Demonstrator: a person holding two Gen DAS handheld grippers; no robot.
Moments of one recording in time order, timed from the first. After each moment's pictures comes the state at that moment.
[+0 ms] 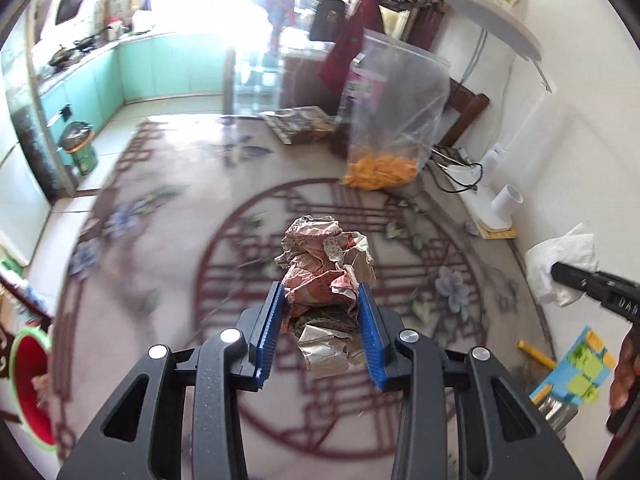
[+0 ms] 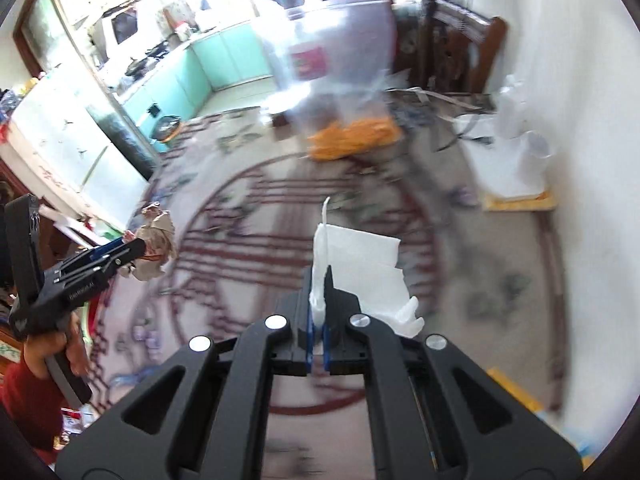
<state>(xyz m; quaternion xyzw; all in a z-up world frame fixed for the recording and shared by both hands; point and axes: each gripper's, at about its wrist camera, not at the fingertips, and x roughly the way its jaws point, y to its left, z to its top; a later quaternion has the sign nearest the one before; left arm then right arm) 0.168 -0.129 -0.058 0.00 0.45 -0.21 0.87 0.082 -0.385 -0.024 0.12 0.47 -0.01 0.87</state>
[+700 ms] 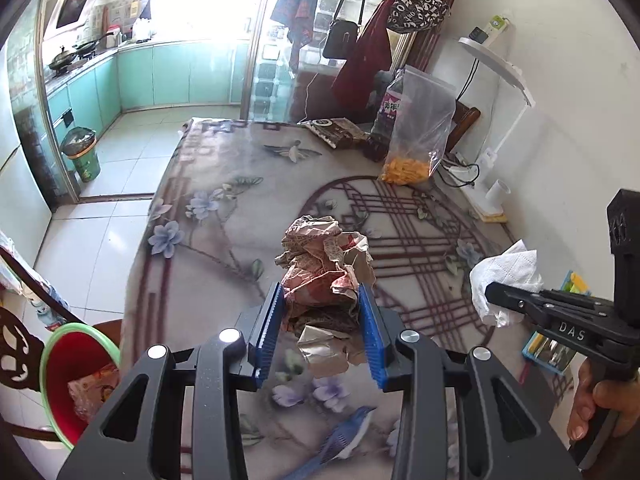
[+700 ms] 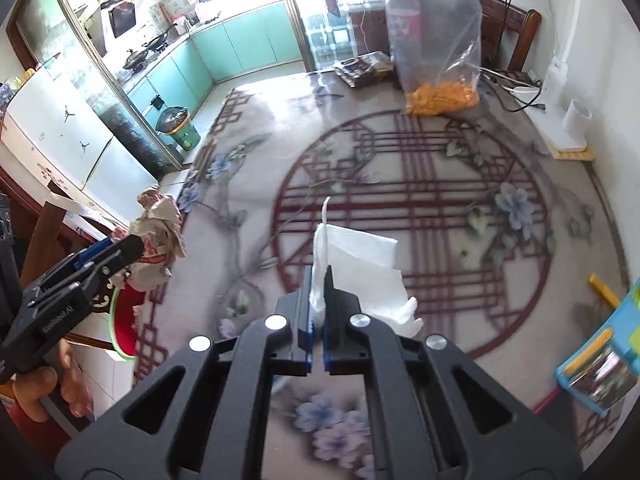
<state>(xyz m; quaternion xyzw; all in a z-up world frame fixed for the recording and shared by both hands) 0.148 0.038 -0.044 0.00 0.43 -0.26 0.87 0.078 -0.171 -0.042 0.14 0.48 -0.04 0.87</state>
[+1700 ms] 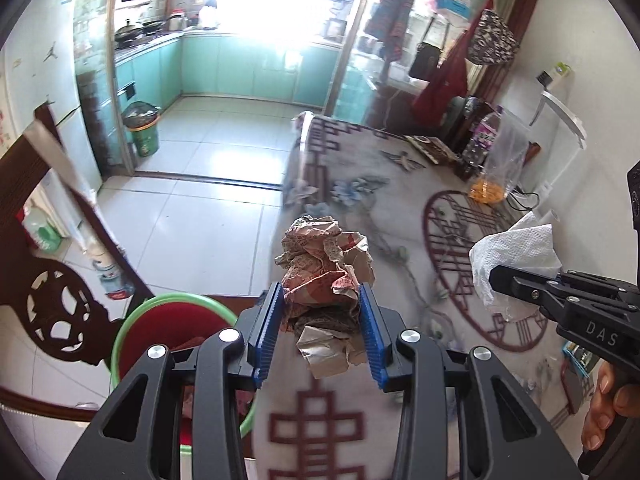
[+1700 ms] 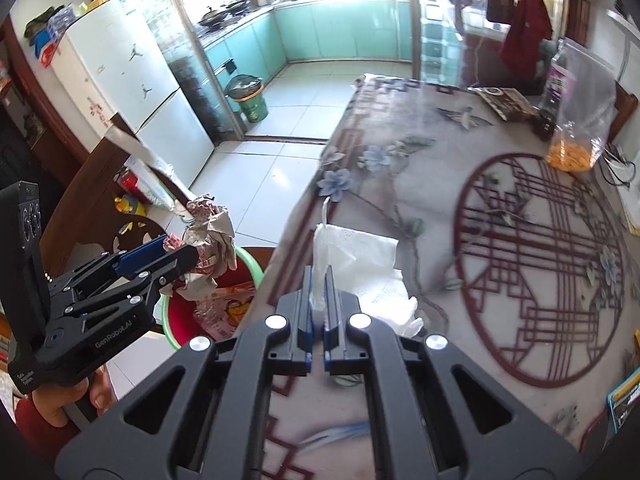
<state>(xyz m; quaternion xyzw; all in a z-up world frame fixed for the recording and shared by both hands) 0.162 0.231 -0.058 -0.04 0.43 -0.16 0.88 0.133 0.052 -0.034 0.06 0.48 0.07 0.87</state>
